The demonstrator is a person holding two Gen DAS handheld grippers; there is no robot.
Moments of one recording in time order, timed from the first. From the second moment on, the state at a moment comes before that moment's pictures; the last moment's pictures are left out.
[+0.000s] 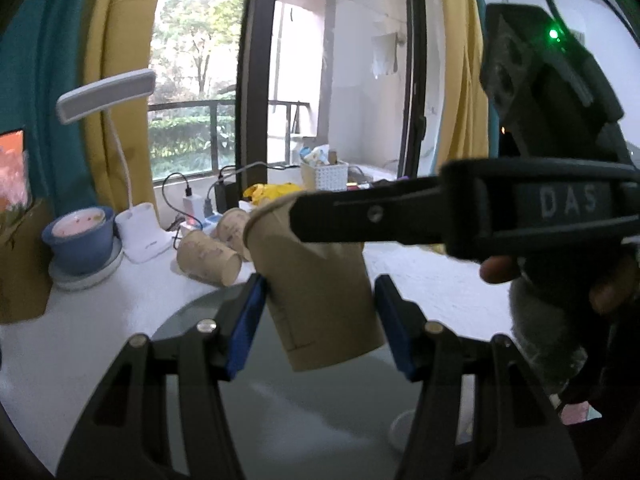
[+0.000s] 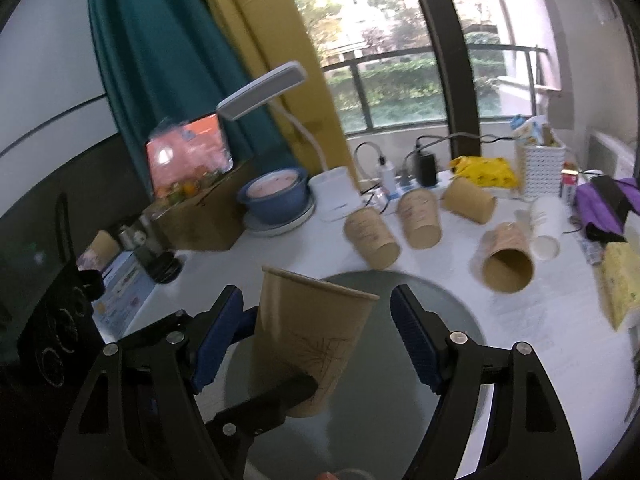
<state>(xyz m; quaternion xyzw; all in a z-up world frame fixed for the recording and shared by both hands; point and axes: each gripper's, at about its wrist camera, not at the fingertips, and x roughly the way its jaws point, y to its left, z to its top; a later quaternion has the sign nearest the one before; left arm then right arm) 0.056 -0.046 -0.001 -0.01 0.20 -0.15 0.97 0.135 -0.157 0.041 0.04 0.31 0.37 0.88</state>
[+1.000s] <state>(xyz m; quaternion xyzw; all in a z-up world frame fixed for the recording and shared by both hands) 0.002 -0.007 -0.015 -0.05 0.13 -0.20 0.97 0.121 -0.120 0.013 0.07 0.39 0.45 0.80</state>
